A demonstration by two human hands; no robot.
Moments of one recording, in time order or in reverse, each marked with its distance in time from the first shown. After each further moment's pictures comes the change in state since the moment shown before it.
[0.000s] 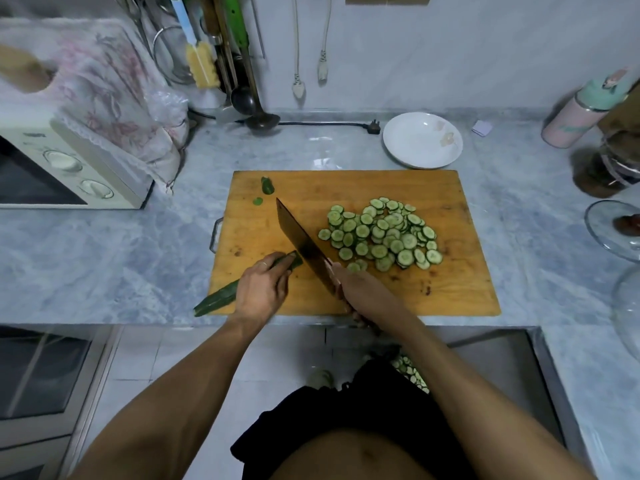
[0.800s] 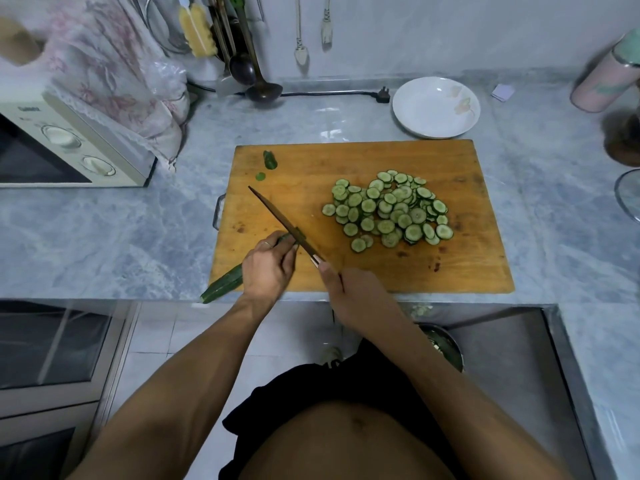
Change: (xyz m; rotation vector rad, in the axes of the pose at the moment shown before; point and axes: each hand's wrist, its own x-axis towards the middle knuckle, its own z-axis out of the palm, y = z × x) left_hand -0.004 0.018 0.005 0.033 0.042 -0.190; right_hand -0.031 0.001 0.023 -0.422 0.029 -0.247
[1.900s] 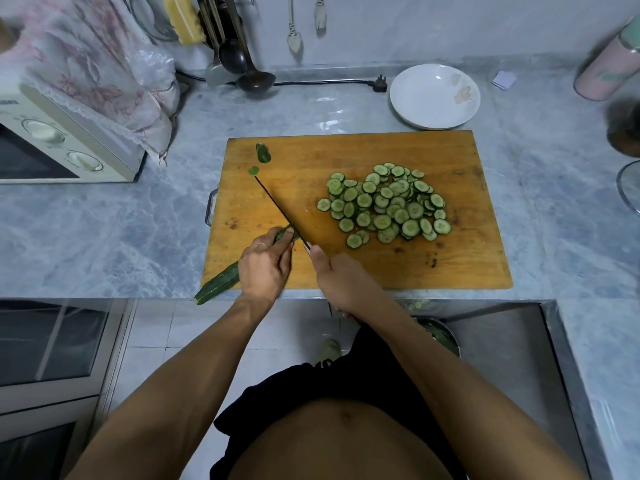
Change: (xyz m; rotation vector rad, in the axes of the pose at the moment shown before) left_hand -0.003 -0.004 0.016 0.061 0.065 0.055; right_hand 0.029 0.000 0.003 0.200 -0.045 0.148
